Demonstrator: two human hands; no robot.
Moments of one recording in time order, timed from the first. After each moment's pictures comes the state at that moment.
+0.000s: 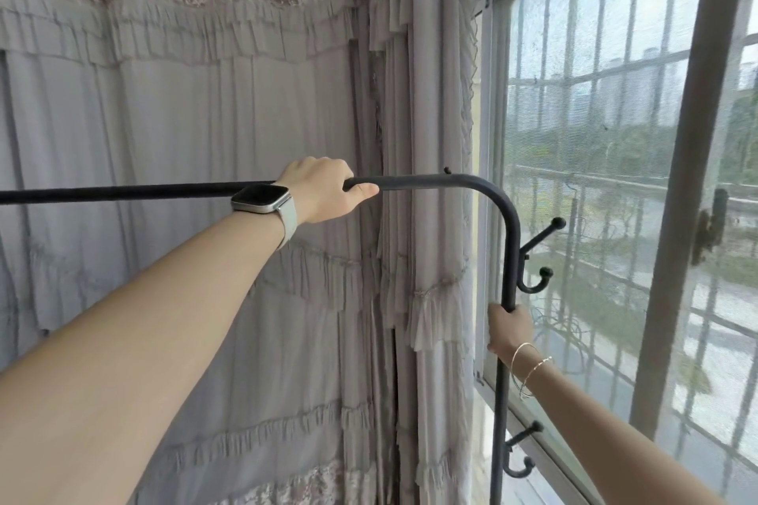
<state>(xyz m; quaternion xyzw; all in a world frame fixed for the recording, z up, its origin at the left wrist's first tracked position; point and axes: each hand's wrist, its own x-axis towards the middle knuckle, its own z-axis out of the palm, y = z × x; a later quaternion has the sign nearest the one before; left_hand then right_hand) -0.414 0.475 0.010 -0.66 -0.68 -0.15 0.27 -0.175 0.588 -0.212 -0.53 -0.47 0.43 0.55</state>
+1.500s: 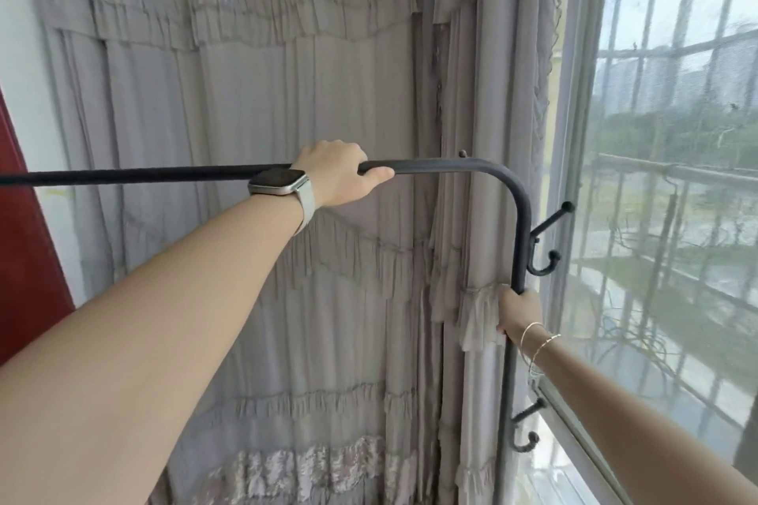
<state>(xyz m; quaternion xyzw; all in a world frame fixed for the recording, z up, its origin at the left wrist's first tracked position) -0.455 0.483 0.004 -0.59 -0.74 -0.15 0.30 -0.236 0.645 -0.215 -0.49 -0.54 0.47 0.50</state>
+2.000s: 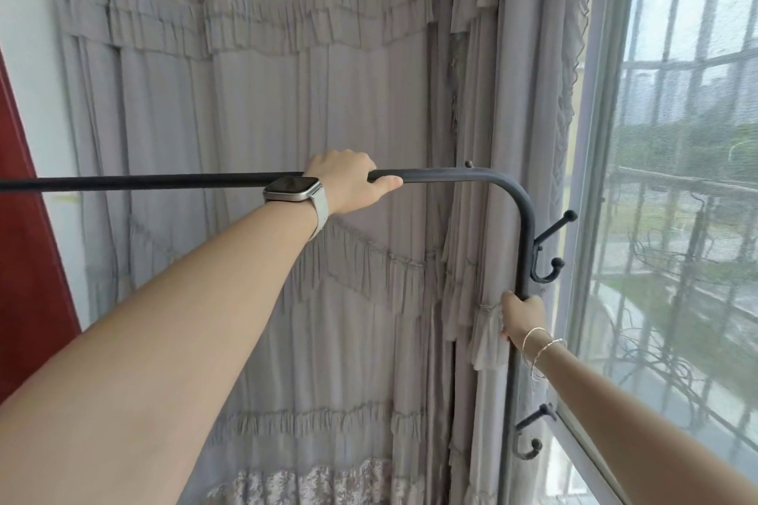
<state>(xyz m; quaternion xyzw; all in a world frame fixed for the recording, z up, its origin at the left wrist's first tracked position) -0.485 0.506 0.005 -0.58 -0.74 -0.14 0.30 -0.274 0.683 -0.218 -0.49 -0.54 0.47 0.49</state>
